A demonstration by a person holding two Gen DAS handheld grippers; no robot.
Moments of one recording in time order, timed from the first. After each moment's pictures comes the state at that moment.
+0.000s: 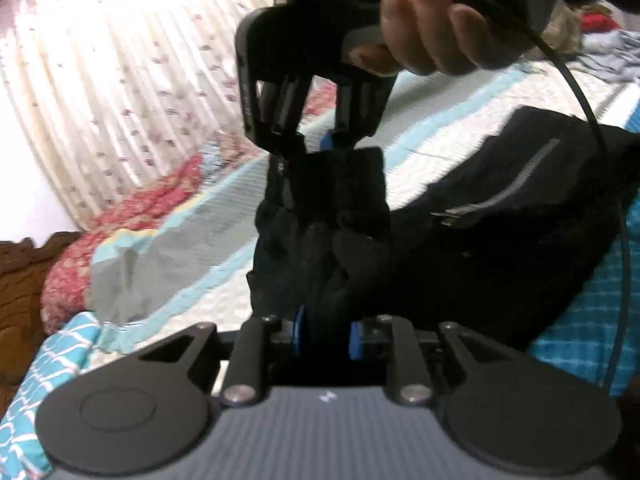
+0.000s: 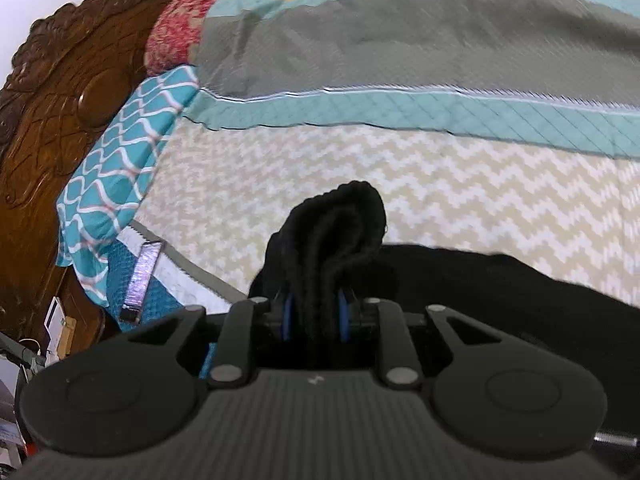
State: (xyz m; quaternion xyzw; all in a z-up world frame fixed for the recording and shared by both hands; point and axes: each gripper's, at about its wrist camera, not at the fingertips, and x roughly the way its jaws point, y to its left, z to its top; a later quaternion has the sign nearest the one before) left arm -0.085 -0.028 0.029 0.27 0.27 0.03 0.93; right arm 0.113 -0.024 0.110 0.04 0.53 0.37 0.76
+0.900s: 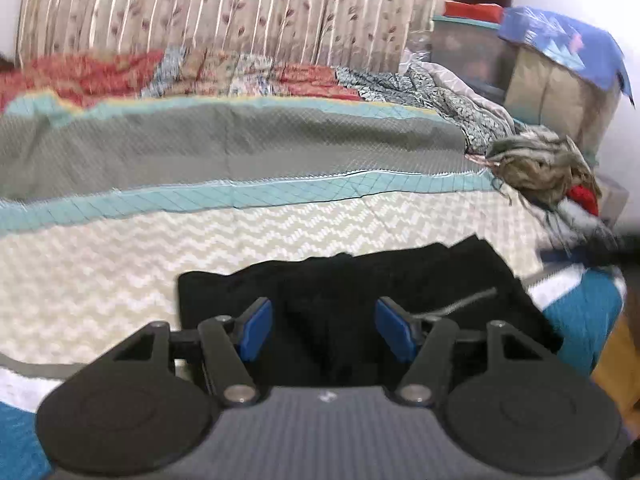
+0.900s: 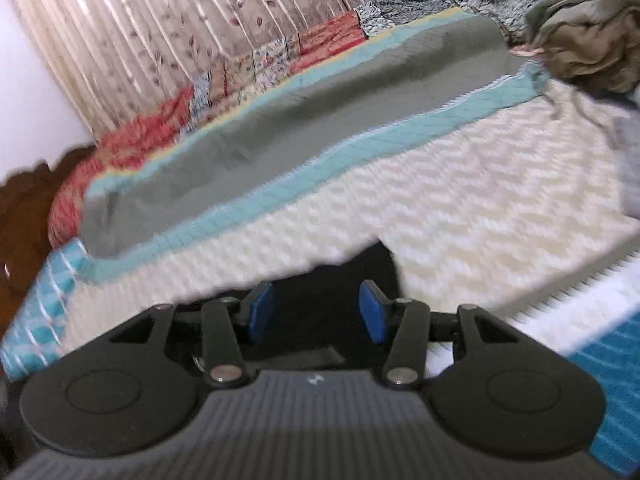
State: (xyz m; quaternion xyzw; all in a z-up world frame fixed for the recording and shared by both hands) left arm -0.025 0.046 0.087 -0.05 0.33 -0.08 0.94; right arm 0.029 -0.283 0.091 0.19 0.39 0.19 0.88
